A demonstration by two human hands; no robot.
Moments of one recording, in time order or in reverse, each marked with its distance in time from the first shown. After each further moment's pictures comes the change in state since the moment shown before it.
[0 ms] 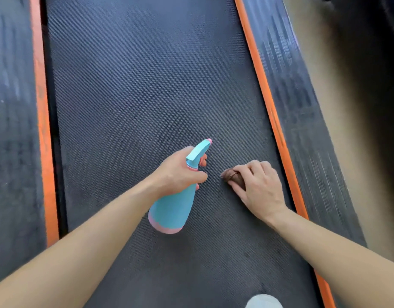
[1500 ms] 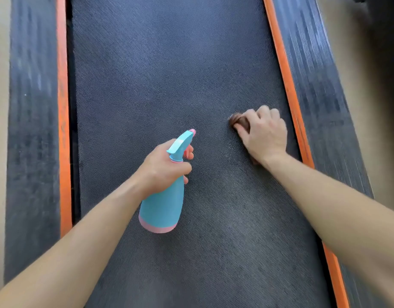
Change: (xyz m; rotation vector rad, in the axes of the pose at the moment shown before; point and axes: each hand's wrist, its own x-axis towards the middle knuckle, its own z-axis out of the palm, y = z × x) left_hand -0.011 -0.013 -0.052 -0.056 0.194 -0.041; right_hand 0.158 -0.009 0.009 -0.102 0.111 0.061
